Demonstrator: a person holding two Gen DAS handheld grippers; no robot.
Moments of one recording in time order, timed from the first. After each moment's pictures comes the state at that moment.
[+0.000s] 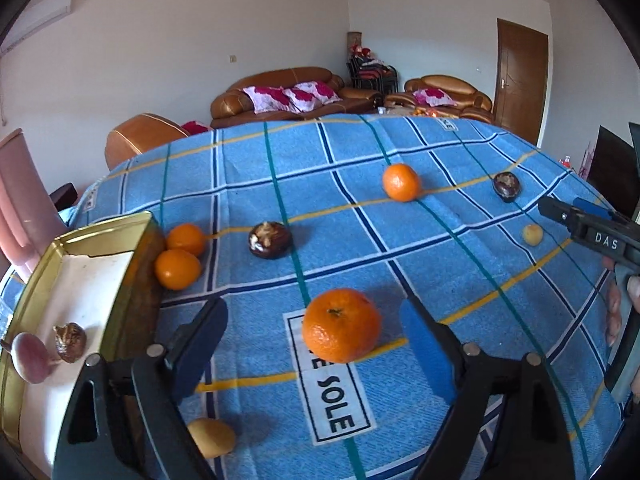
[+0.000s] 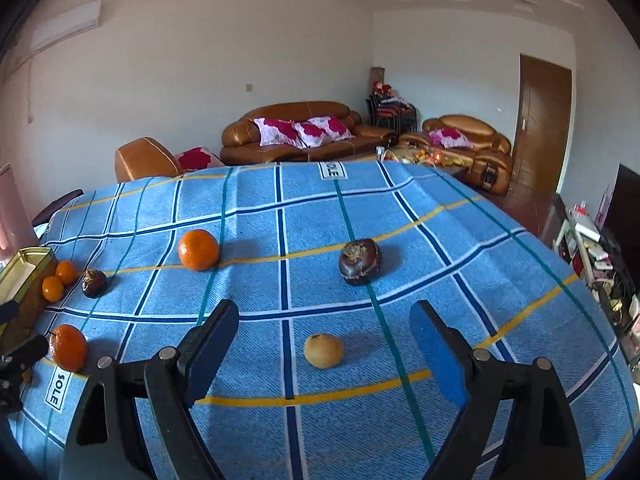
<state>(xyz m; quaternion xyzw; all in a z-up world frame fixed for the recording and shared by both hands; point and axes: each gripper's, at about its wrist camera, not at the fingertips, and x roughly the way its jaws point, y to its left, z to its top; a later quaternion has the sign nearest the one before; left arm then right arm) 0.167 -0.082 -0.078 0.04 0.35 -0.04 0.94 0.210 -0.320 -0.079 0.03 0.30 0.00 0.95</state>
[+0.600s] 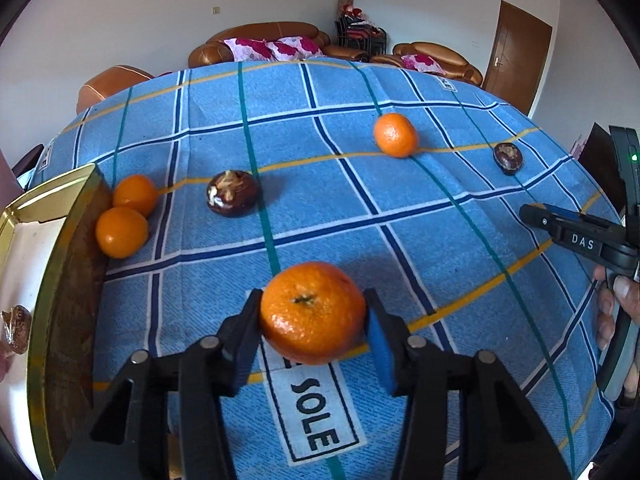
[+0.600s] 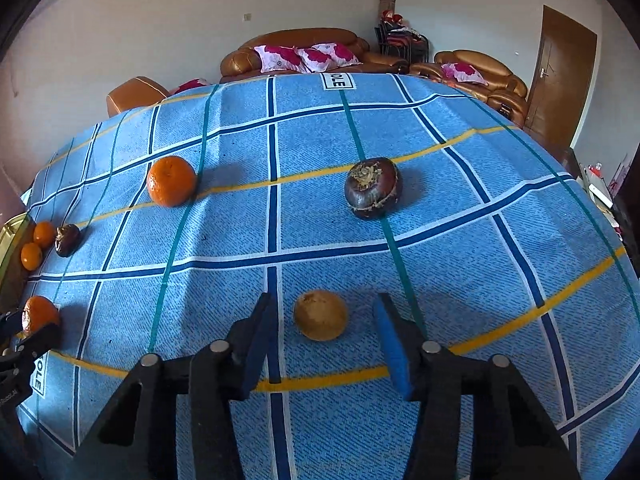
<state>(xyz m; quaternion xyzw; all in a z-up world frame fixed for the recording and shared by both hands) 0.193 -0.081 -0.107 0.01 0.43 -0.07 0.90 0.242 -0.311 -0.110 0.00 0.41 0.00 0.91</state>
